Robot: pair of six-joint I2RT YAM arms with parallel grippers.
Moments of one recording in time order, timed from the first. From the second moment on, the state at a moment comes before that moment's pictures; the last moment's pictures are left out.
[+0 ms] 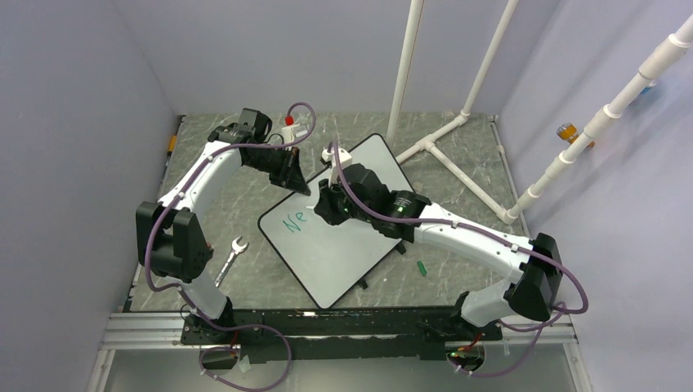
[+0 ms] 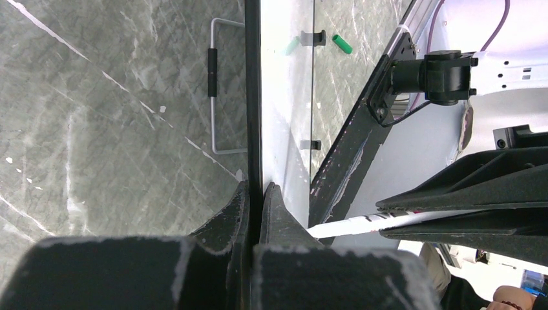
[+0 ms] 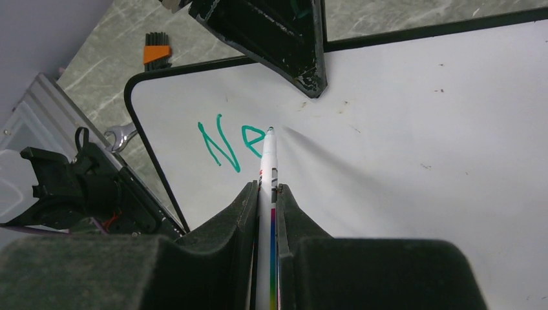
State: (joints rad) left arm -0.25 1.68 1.50 -0.95 0.87 0.13; right arm 1.02 1.42 1.25 -0.36 0.10 0.40
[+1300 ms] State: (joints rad) left arm -0.26 1.68 1.50 -0.95 0.87 0.13; right arm 0.98 1.35 1.07 -0.24 0.02 0.48
